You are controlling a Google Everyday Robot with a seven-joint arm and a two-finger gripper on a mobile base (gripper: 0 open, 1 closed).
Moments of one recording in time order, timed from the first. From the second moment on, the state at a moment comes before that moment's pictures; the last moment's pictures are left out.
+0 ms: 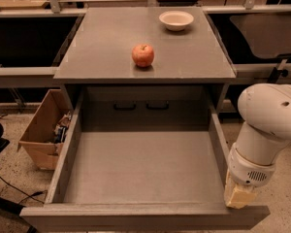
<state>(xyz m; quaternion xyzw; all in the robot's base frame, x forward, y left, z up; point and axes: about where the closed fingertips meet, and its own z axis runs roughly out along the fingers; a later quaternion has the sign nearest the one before) 0.339 -0.217 0.710 0.63 -0.77 -0.13 0.07</state>
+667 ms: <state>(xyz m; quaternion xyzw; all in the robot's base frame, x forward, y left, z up) 0.339 -0.217 0.710 0.63 -0.77 -0.13 0.07</state>
